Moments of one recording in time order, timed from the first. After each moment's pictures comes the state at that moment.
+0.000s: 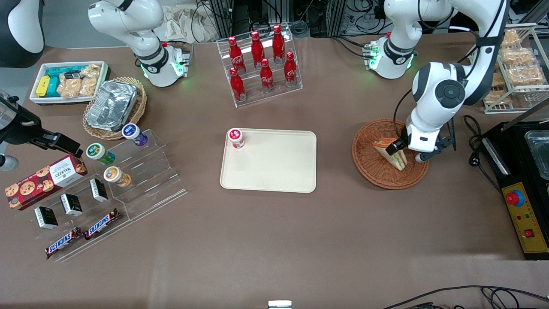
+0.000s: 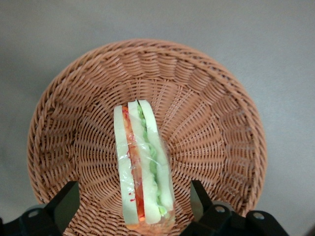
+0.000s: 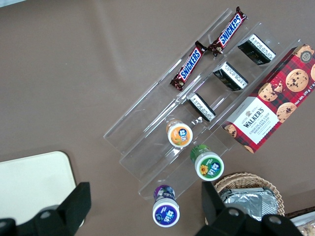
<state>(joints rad) -0.06 -0.01 -0.13 -2.47 0.05 2.44 -0.78</state>
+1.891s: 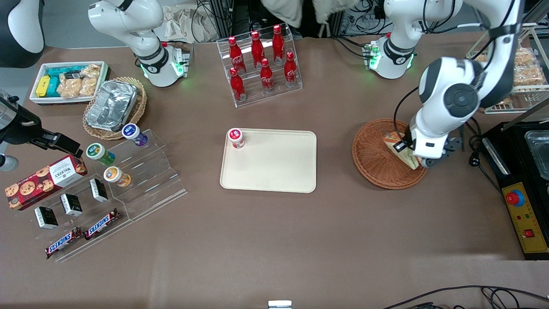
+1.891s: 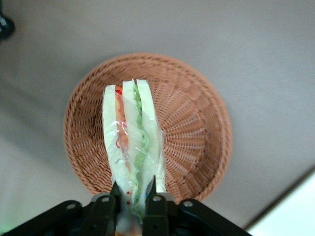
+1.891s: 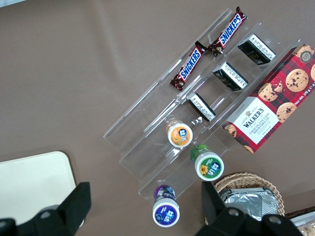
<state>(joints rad) -0.10 0.02 -0.13 -2.08 0.05 1.95 -0.77</state>
